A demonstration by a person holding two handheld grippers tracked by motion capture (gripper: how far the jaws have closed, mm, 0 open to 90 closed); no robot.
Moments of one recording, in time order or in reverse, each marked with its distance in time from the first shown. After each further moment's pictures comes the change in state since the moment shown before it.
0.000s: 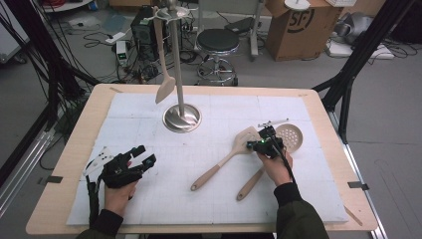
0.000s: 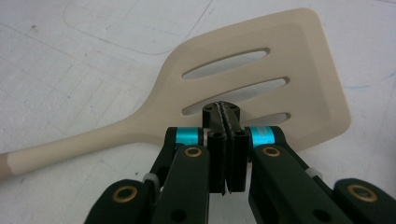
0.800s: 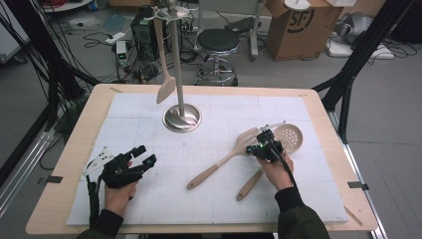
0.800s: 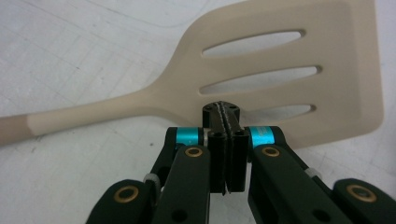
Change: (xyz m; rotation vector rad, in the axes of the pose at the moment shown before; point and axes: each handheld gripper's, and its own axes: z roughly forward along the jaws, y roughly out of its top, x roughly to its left) left arm -0.001 0.000 0.001 -0.005 -0.011 -0.008; right arm 0.015 -0.007 -0.008 0.037 0.011 -0.045
